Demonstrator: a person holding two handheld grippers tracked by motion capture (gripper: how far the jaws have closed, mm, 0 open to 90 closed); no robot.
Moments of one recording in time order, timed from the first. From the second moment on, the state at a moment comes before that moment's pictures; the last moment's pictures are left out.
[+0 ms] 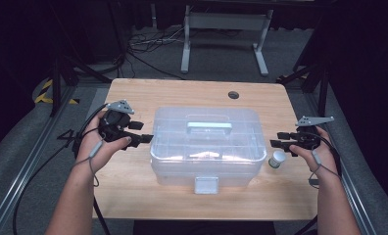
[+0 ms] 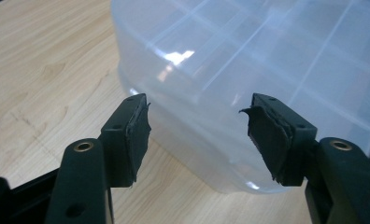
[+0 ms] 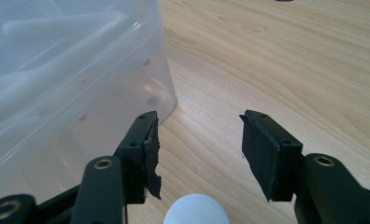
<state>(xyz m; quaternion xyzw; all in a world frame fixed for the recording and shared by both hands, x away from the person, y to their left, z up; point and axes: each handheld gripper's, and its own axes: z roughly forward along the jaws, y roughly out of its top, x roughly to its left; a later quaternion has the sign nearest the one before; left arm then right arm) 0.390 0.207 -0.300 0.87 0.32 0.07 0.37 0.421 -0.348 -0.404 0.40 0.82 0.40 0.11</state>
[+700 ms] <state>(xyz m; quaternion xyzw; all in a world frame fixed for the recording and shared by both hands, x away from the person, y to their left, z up) 0.411 0.127 -0.285 0.88 0.25 0.00 0.40 0.419 -0.349 -0.408 0.41 0.82 0.40 0.10</state>
